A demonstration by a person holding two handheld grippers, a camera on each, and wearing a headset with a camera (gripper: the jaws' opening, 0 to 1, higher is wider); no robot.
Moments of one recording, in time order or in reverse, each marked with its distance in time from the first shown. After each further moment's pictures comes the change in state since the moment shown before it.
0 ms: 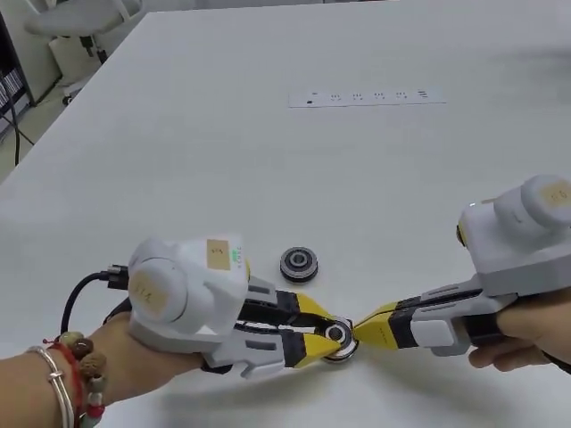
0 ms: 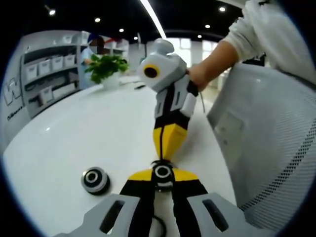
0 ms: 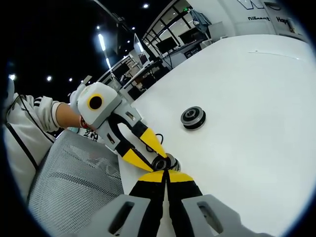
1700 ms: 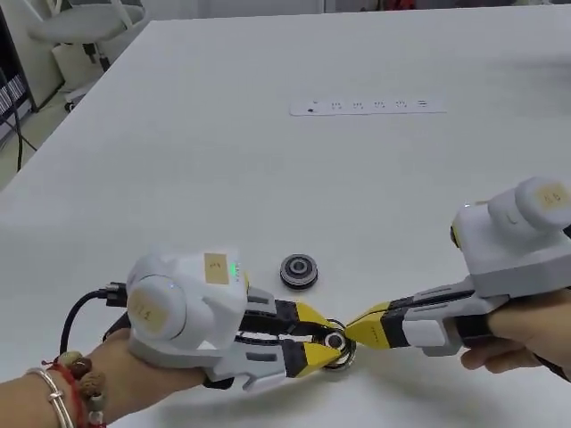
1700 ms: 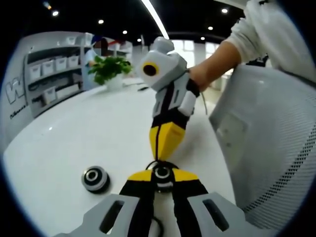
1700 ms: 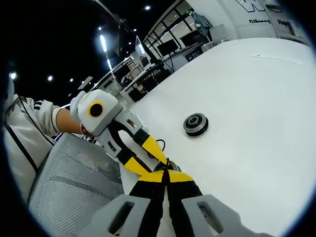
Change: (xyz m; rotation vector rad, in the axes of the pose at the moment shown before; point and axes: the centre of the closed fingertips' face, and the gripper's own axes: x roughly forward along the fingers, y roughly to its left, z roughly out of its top) left arm -0.001 0.001 -0.001 -0.012 -0.018 0.032; right arm 0.002 0.002 0.010 -0.014 -0.020 0.000
